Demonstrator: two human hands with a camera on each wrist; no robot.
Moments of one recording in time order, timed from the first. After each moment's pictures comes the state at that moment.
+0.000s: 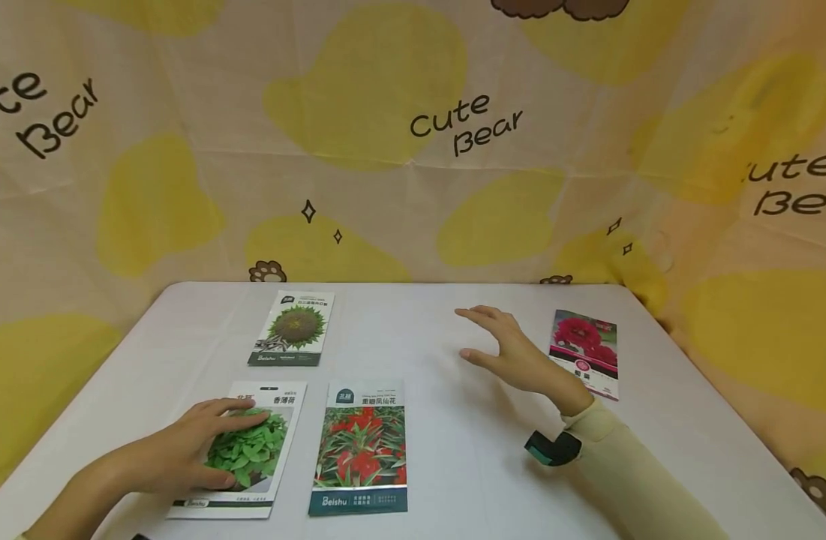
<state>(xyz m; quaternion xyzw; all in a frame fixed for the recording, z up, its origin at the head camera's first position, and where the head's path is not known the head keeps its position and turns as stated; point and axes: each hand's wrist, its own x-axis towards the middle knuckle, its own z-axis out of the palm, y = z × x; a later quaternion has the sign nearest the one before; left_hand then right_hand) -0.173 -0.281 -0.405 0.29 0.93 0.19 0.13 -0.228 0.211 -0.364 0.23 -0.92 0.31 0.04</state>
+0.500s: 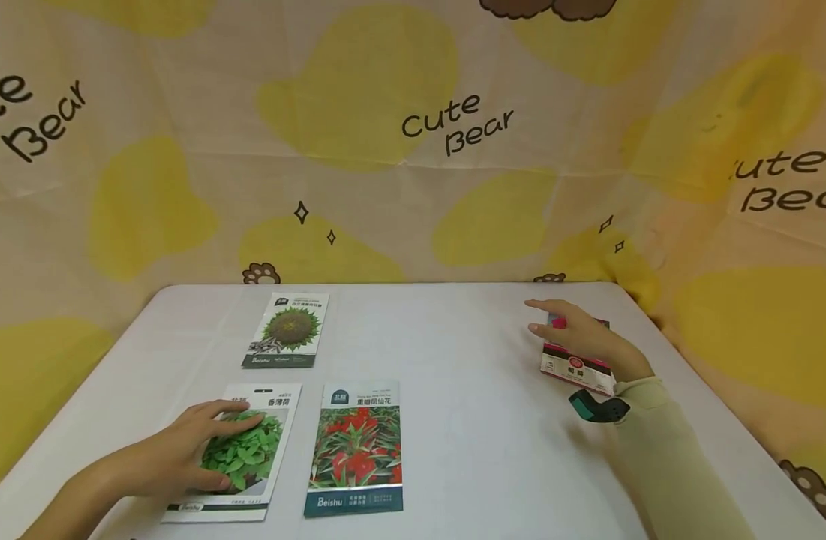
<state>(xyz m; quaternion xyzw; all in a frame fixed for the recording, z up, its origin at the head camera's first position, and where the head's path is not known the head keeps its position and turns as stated) -0.176 -0.279 -0.405 0.28 0.93 0.19 0.14 -0.243 0.319 -0.345 0.13 -0.95 0.28 -0.05</state>
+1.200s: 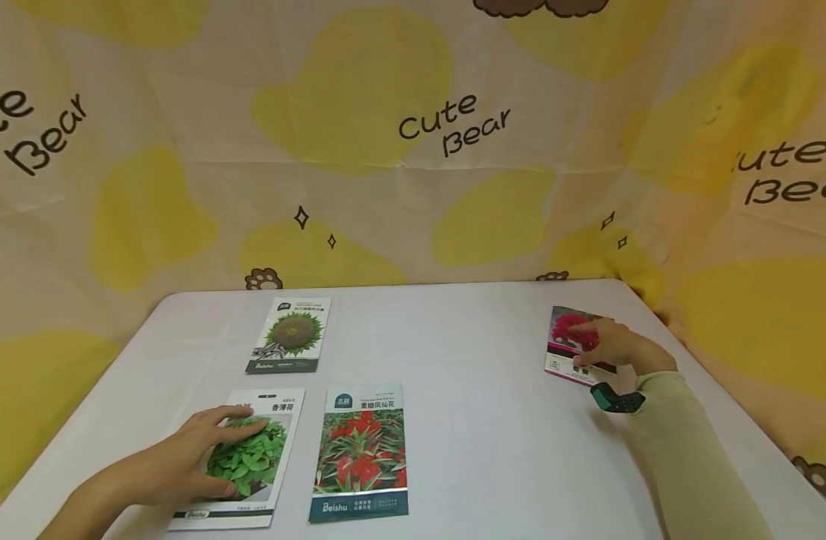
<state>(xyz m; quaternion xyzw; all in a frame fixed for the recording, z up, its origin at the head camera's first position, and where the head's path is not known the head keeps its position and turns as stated) -0.175 -0.281 -0.409 0.29 0.93 0.16 0.12 -0.244 0.377 -0.367 0.03 -0.97 0.18 -0.15</state>
